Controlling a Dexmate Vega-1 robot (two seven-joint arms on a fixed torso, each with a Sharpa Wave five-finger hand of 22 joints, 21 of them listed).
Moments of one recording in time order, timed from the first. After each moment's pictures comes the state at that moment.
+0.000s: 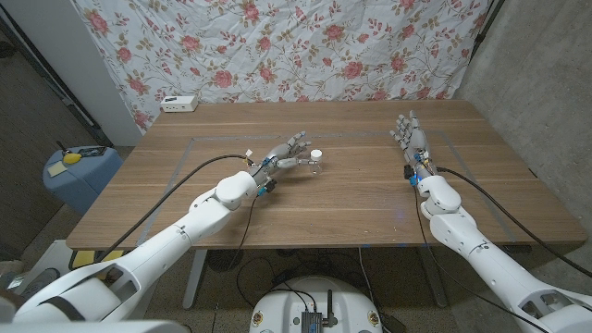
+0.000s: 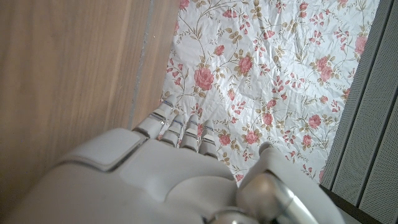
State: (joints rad) left arm 0.75 0.54 0.64 -1.39 -0.24 -0.23 -0.07; left_hand 1.00 -0.13 0.51 -0.15 0.21 -0.17 -0.10 0.18 0.17 0.22 -0.17 0.20 0.18 0.15 -0.04 0.18 0.16 -0.05 0.02 0.18 0.17; right arm -0.90 -0.47 -0.32 -1.27 0.61 0.45 -0.07; right_hand 0.08 0.10 0.17 0.13 0.31 0.13 -0.08 0.19 0.17 0.14 -0.02 0.19 0.18 0.04 -0.04 0.20 0.20 0.27 -0.04 0.19 0.16
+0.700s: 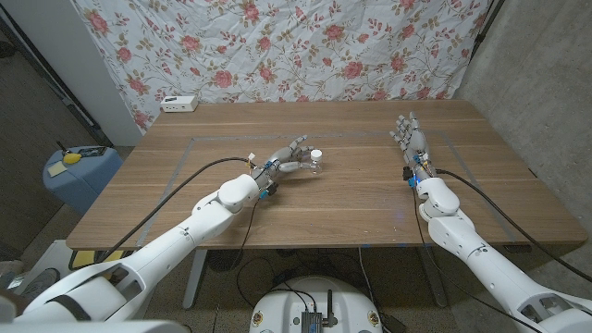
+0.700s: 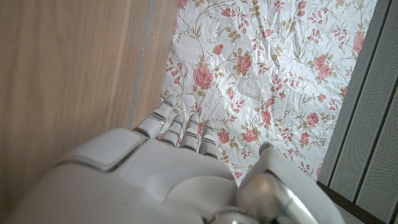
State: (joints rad) left arm 0.75 0.52 0.65 -1.34 -0.23 -0.26 -0.07; left_hand 1.01 -0.13 0.48 -0.16 0.21 -0.17 -0.10 0.19 0.17 0.27 -0.16 0.20 0.18 0.19 -0.04 0.18 0.16 -0.03 0.01 0.18 0.17; right arm -0.92 -0.46 -0.32 -1.28 0.60 0.47 -0.08; right_hand 0.08 0.10 0.17 0.13 0.31 0.15 -0.09 0.19 0.17 0.15 -0.03 0.19 0.18 0.04 -0.04 0.20 0.20 0.27 -0.04 0.19 0.16
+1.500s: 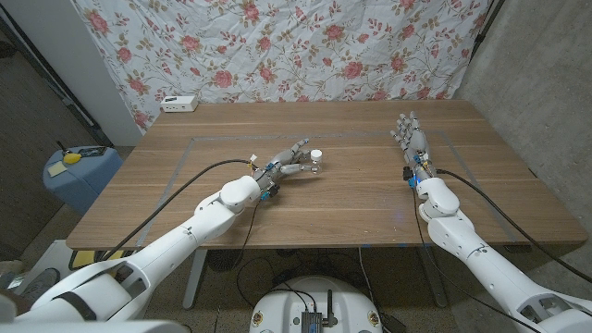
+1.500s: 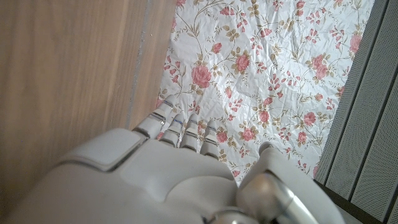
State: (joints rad) left arm 0.73 0.50 0.67 -1.29 -0.24 -0.25 -0.10; left_hand 1.02 -0.12 0.46 -0.15 0.21 -0.17 -0.11 0.19 0.17 0.27 -0.16 0.20 0.18 0.20 -0.04 0.18 0.16 -0.04 0.00 0.18 0.17; right arm -0.92 -0.46 -0.32 -1.28 0.59 0.48 -0.09; right_hand 0.08 0.10 0.17 0.13 0.31 0.16 -0.09 0.19 0.17 0.16 -0.03 0.19 0.18 0.05 -0.04 0.20 0.20 0.27 -0.04 0.19 0.16
